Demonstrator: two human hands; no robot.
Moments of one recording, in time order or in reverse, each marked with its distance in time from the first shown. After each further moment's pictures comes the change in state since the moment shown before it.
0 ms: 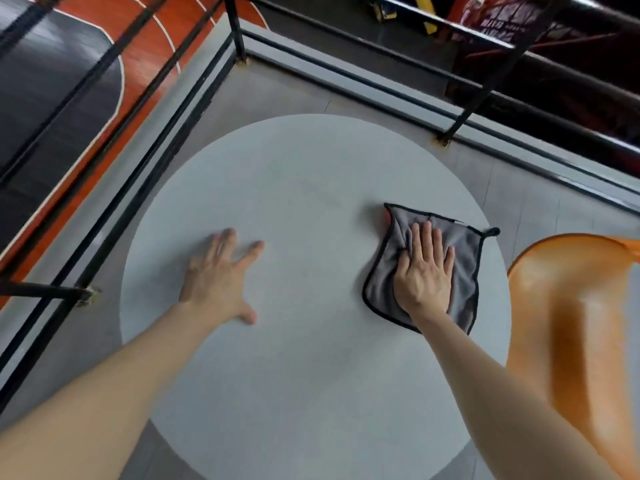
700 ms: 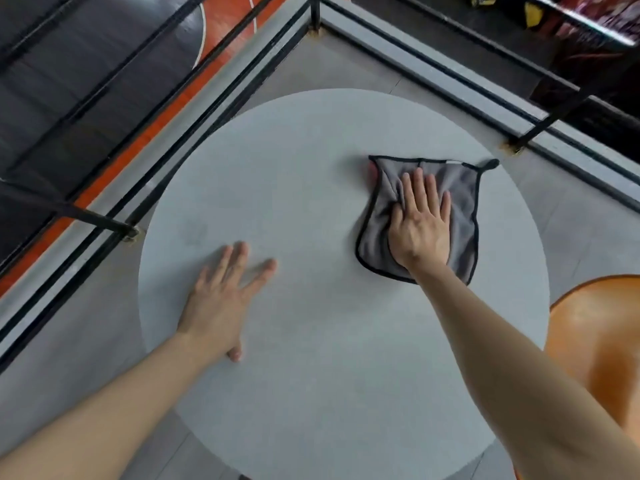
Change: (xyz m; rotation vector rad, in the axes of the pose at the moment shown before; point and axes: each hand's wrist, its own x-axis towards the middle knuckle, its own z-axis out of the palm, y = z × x) left_hand -0.078 0.019 0.053 0.092 -0.075 -0.066; right_hand 0.073 -0.074 -0.002 0.065 0.050 -0.393
